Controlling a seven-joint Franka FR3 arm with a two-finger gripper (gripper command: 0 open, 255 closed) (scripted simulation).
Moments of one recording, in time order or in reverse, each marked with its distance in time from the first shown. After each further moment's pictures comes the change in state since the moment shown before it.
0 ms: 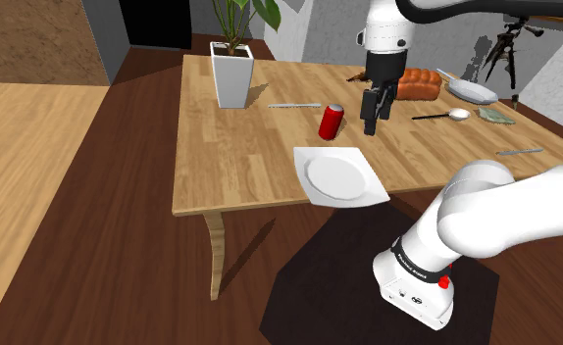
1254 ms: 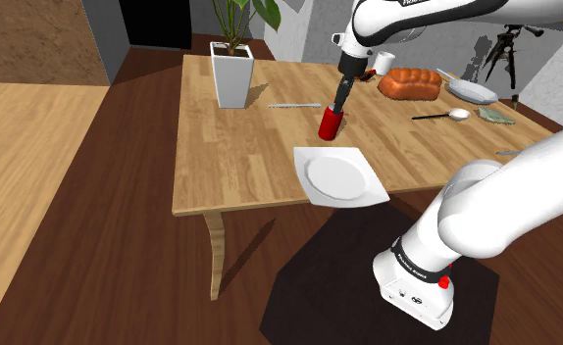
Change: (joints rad) arm 0.017 0.383 -0.328 0.098 -0.083 0.576 -0.525
